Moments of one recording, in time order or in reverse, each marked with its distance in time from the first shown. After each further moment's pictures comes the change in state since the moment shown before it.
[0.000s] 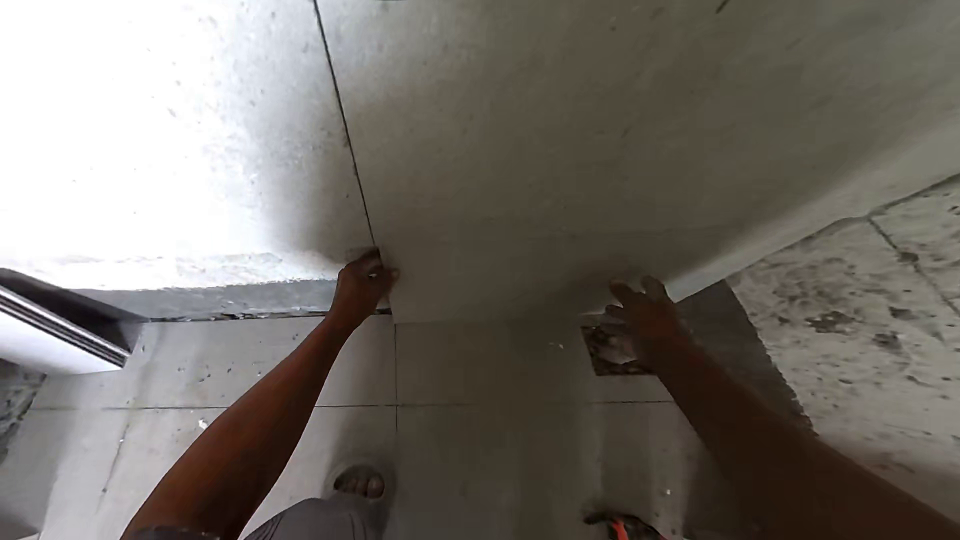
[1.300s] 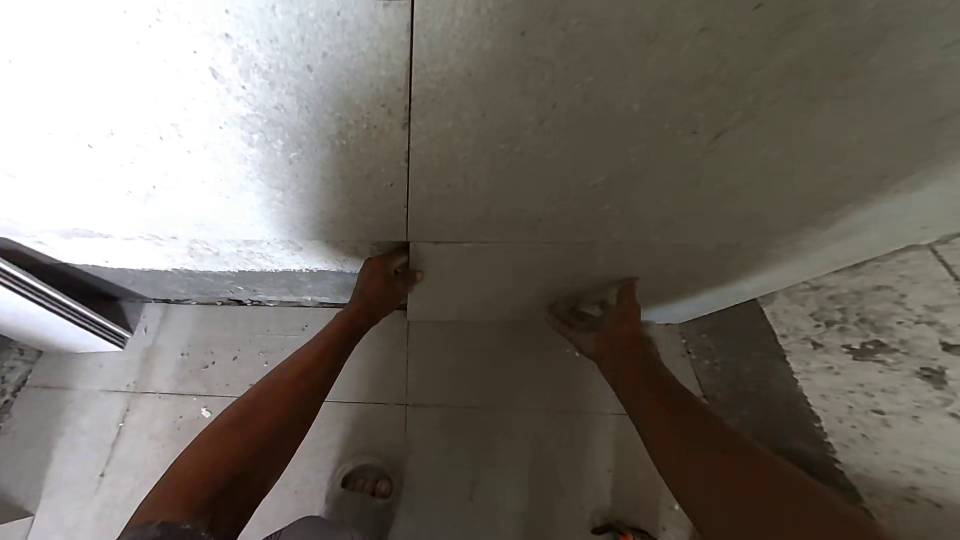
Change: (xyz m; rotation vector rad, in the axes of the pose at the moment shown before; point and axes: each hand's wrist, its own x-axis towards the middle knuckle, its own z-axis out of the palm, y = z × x) left_hand 0.005 -0.001 -0.009 0.083 -0.068 0.083; right_hand -0.005 -0.005 0.085 0.709 -0.017 0.334
